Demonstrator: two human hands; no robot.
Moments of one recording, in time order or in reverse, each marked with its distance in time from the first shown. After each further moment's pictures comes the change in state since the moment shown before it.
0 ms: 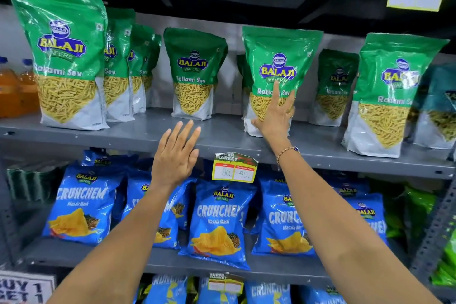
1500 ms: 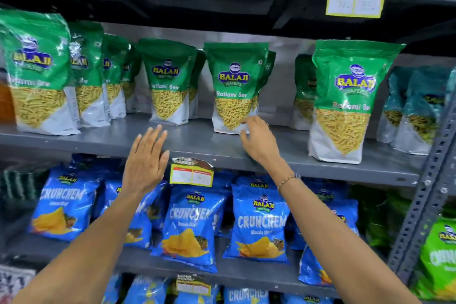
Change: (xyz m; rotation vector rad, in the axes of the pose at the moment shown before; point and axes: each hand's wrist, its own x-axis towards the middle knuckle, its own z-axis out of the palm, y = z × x) left_hand 0.014 0.045 -0.029 -0.037 -0.176 -0.161; right_hand -0.016 0.069 -0.058 0.022 -0.152 -0.420
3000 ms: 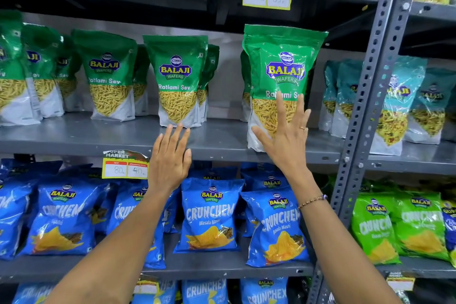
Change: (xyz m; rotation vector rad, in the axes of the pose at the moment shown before) left_hand 0.017 0.193 0.056 -0.069 0.113 0.077; right_hand -0.097 0.107 -0.132 -0.108 0.304 0.221
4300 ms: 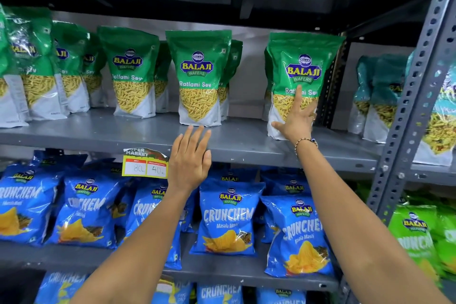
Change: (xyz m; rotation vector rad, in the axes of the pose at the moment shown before) left_hand 0.002 0.000 0.005 0.019 0.122 0.020; right_hand 0.084 0.024 0.076 -0.029 -0.218 0.258
